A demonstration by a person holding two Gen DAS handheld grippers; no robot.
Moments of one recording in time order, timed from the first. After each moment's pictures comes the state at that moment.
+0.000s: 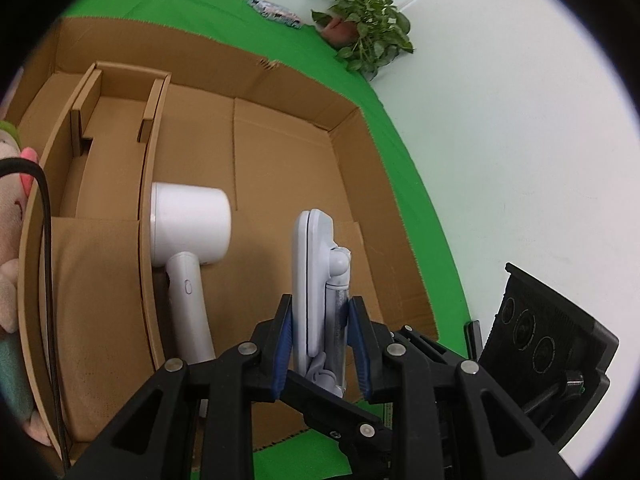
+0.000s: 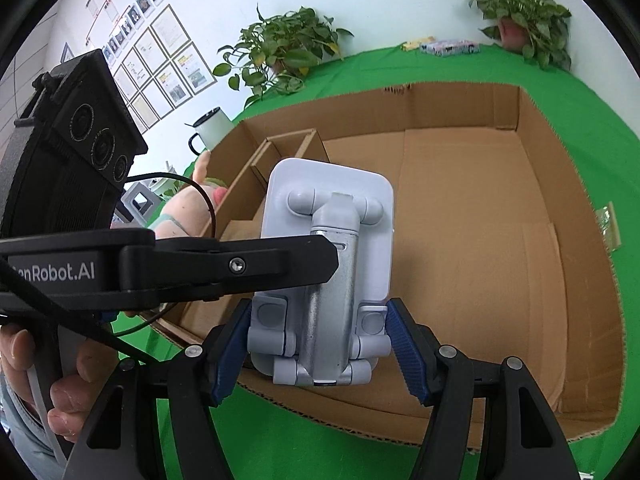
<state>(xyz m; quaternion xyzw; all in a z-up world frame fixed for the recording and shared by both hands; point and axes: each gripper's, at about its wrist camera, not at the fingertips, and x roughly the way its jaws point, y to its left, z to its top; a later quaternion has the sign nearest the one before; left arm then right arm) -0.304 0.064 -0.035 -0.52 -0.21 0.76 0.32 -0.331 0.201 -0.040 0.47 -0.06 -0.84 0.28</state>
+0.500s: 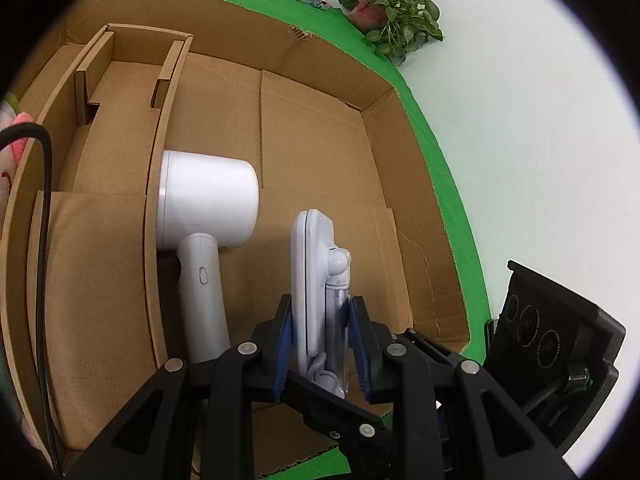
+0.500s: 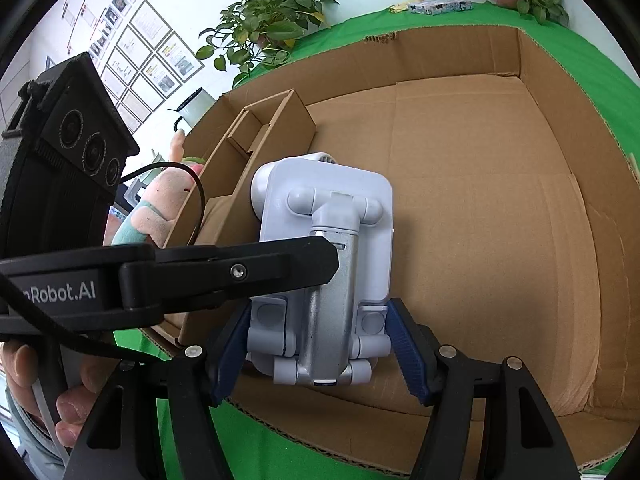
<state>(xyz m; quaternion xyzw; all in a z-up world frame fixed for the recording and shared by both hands) -0.312 0.069 -0.063 -0.56 -0.20 0.75 0.29 -0.338 0.203 -0.070 0.51 -0.09 -0.81 0.28</state>
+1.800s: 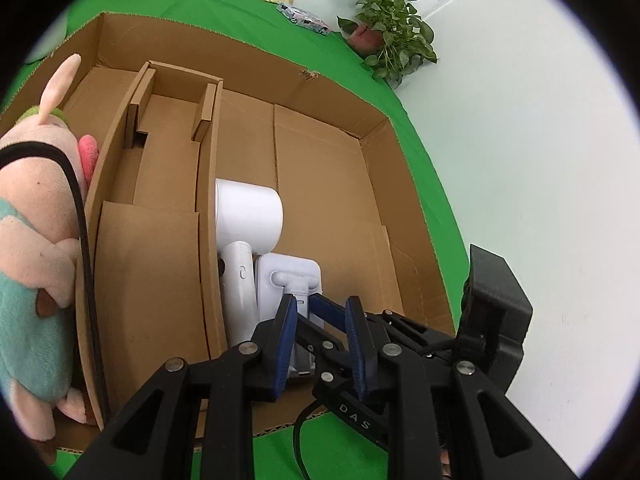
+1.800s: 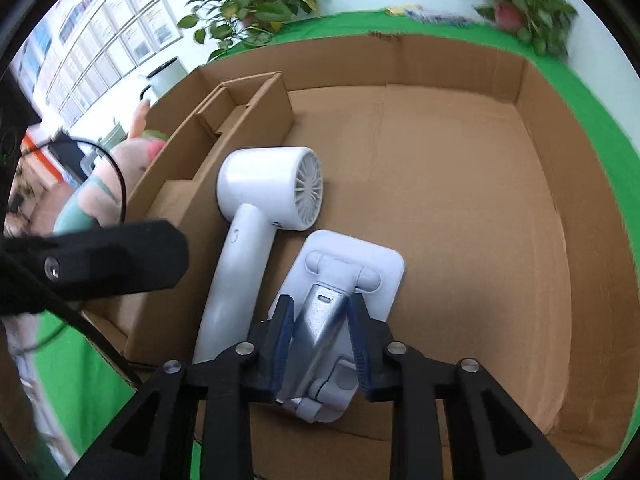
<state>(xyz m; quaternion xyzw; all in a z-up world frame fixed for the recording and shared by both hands) -0.295 0.040 -0.031 -0.52 -0.21 0.78 0.27 -0.342 0.170 -0.072 0.51 0.02 -0.83 0.23</state>
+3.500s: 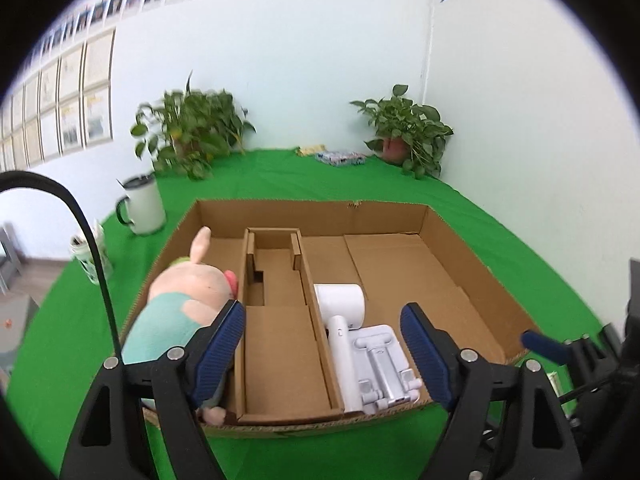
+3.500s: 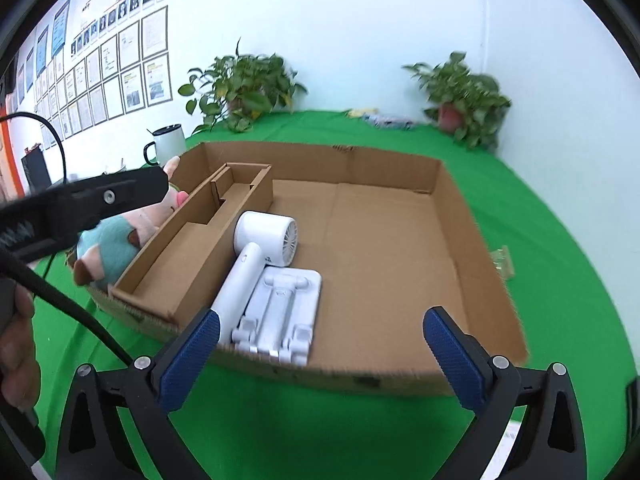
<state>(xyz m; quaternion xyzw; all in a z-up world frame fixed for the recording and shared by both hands) -0.185 0.035 0.024 -0.27 -0.01 0.96 0.11 -0.220 0.189 -0.013 0.32 0.06 -0.94 0.12</state>
